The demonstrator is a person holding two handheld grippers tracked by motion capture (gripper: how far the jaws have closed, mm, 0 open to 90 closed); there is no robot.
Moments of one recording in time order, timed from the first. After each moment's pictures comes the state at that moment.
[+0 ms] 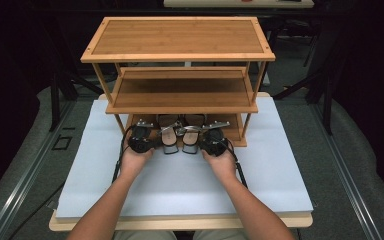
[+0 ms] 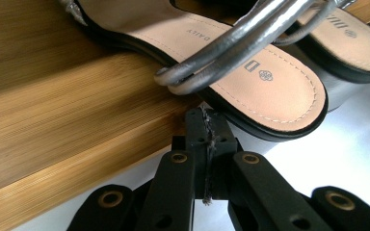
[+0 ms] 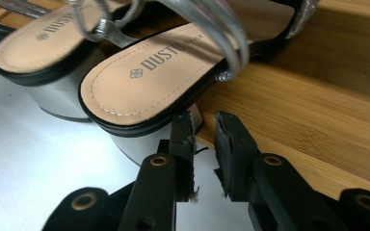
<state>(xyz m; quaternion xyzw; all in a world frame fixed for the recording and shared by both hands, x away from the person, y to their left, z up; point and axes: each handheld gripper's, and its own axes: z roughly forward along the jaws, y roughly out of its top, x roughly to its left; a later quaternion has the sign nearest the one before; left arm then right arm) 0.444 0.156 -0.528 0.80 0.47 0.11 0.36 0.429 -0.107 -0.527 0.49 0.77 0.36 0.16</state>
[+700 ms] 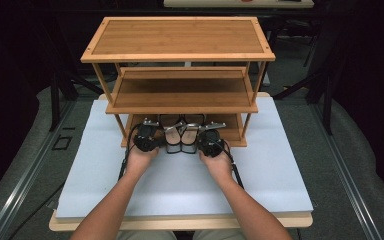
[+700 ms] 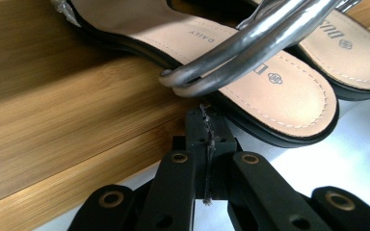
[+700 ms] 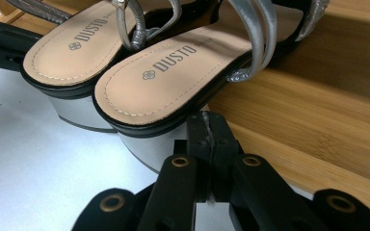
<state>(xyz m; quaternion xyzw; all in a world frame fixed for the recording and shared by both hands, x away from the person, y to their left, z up) 0.449 0.141 -0.527 0.80 0.47 0.12 0.35 0.424 -0.095 -0.526 0.49 0.77 0.36 0.17</state>
